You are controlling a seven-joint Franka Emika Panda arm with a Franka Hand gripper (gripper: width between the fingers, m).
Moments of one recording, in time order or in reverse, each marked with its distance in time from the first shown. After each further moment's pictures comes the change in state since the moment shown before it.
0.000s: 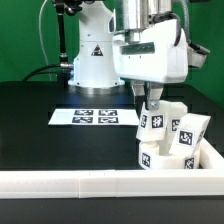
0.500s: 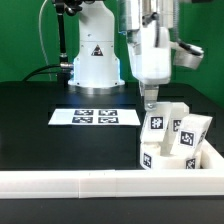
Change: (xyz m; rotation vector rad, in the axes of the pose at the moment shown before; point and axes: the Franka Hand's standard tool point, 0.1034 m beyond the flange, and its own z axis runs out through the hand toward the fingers) arm 0.002 0.001 0.001 0.011 -0.026 0.349
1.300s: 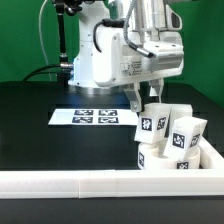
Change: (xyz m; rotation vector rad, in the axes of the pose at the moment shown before) arm 0.001 0.002 0.001 0.013 -0.047 0.605
